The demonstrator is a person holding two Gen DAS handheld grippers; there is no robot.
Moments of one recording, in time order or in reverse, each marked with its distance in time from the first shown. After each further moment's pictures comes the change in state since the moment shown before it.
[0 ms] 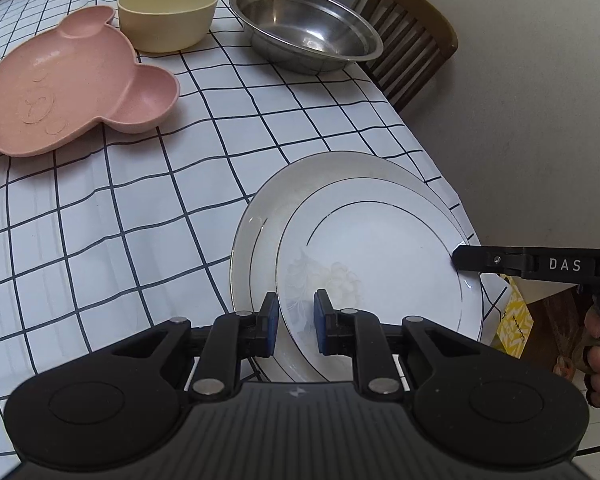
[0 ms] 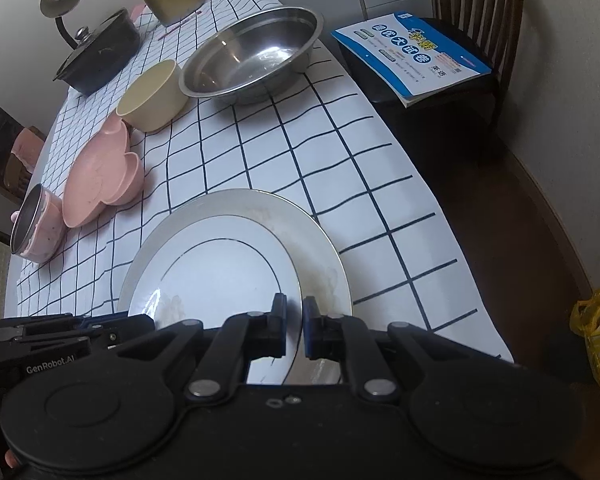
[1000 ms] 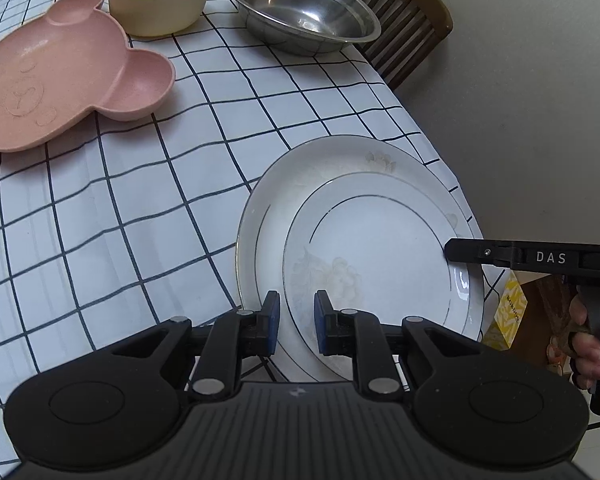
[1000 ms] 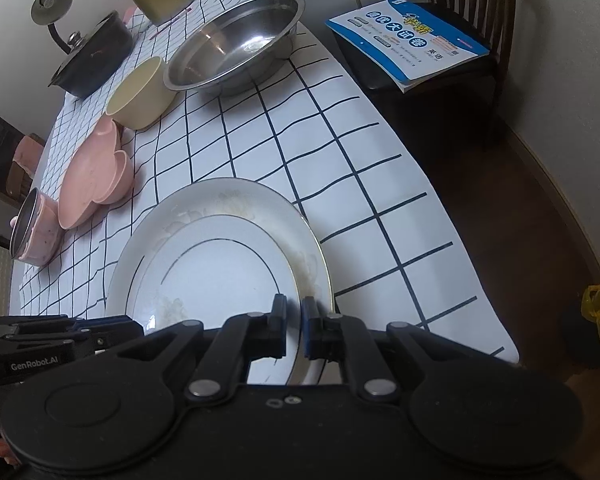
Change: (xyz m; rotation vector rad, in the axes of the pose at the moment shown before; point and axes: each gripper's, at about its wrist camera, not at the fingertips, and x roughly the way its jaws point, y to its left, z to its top) left arm -0.001 0.007 0.007 0.022 0.067 -0.024; right arm 0.012 -0.017 -0.004 0.039 0.021 0.026
